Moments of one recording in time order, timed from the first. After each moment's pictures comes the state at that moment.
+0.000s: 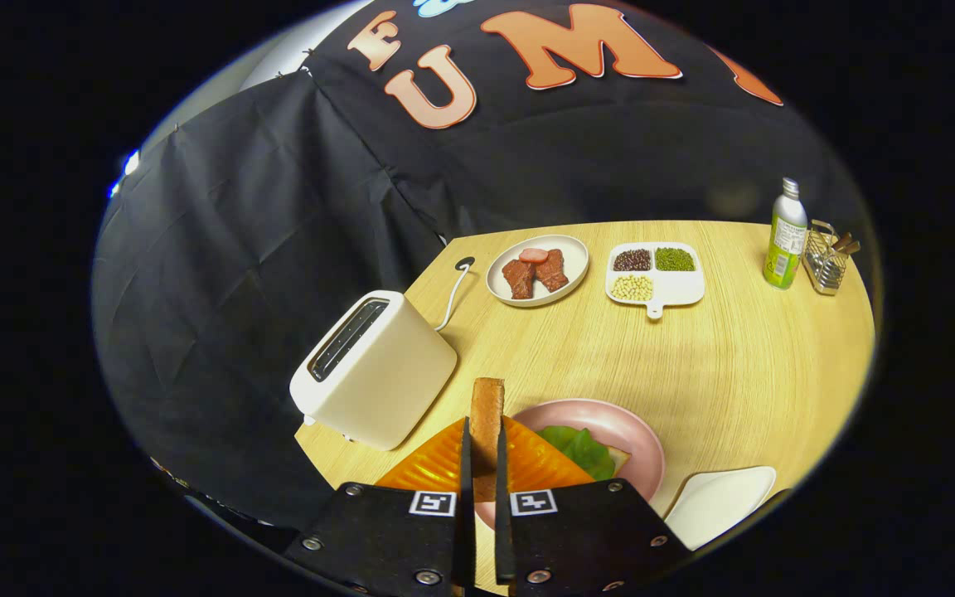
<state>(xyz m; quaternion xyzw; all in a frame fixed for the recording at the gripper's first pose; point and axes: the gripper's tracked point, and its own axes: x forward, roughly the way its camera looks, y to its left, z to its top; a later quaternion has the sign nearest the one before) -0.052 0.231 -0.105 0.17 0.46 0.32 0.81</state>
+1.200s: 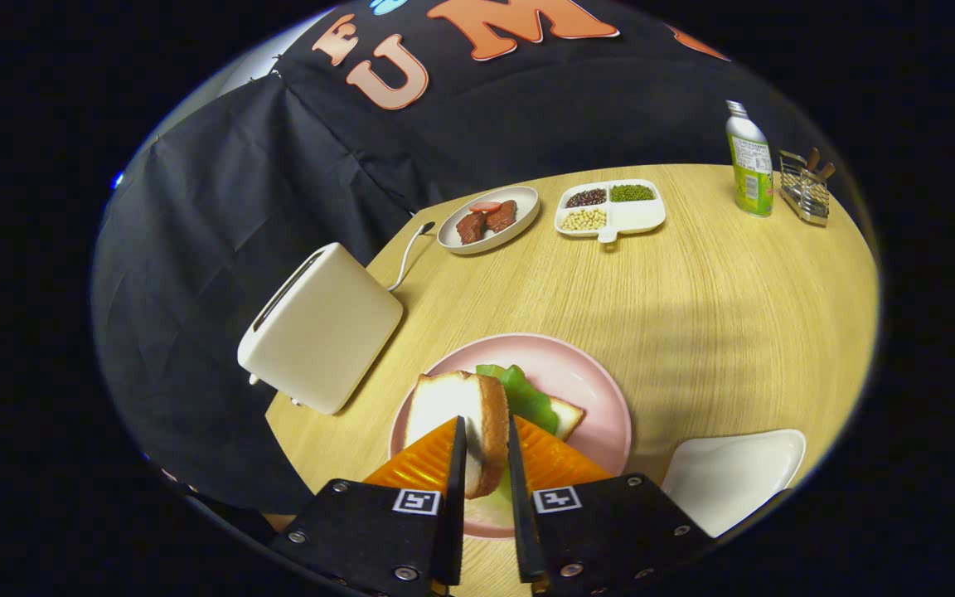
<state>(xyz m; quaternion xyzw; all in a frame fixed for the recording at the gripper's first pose) -0.084 0.193 -0.197 0.15 0.49 0.29 0.80</state>
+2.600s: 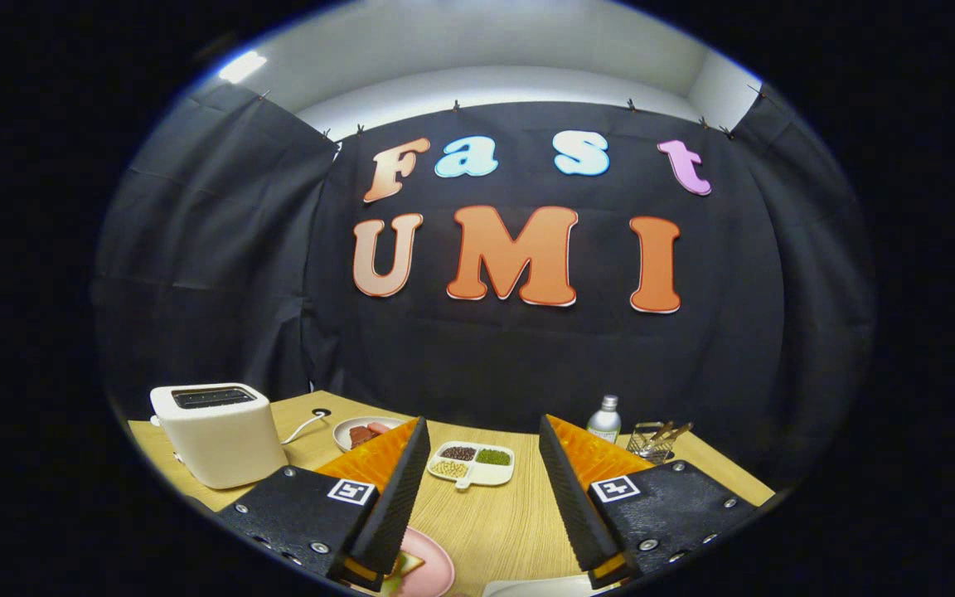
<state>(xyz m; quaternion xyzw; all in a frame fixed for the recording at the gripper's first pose) 0.020 0.094 -0.008 0.02 0.05 0.10 0.99</state>
